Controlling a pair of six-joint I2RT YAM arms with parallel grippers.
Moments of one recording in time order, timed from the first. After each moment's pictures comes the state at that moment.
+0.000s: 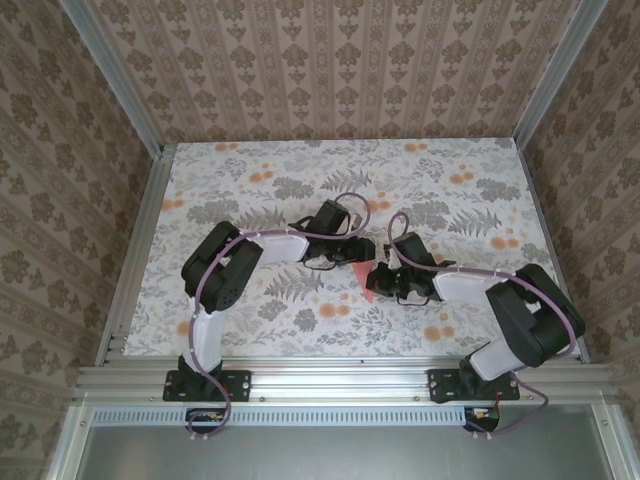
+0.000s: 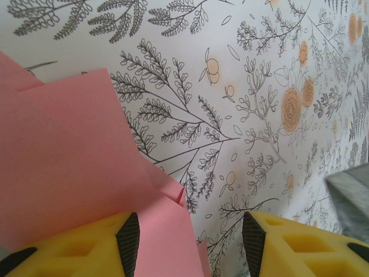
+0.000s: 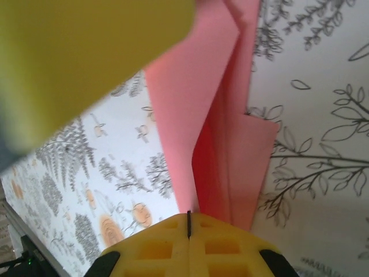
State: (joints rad) left arm -0.78 2.04 1.22 -0.04 0.49 -0.71; right arm 0.47 1.49 0.57 -0.02 -0.42 0.79
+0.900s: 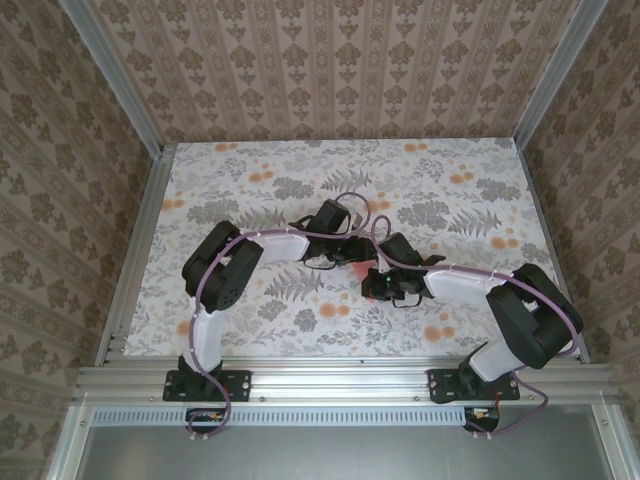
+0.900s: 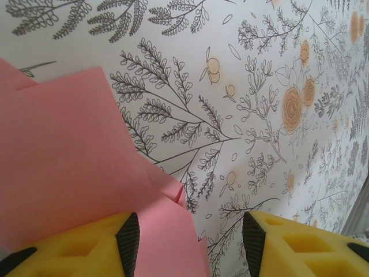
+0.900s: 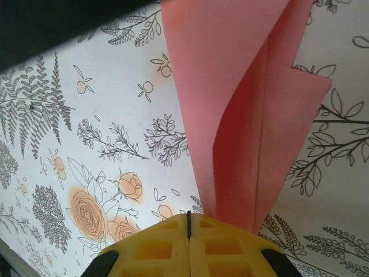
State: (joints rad) left arm -0.78 2.04 1.23 -0.05 0.50 -0.71; right arm 0.57 1.51 0.66 -0.21 -0.32 0.67
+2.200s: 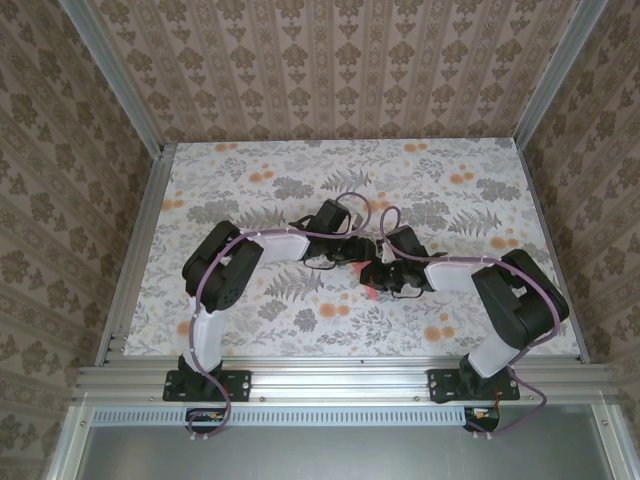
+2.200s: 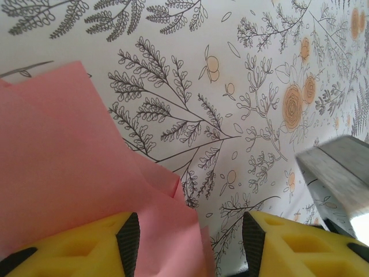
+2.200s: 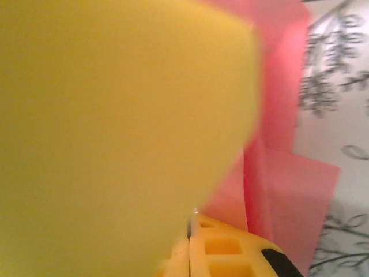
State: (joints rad) left arm -0.78 2.04 1.23 -0.06 0.50 -0.70; right arm 0.45 1.63 0.65 0.02 -0.47 0.76
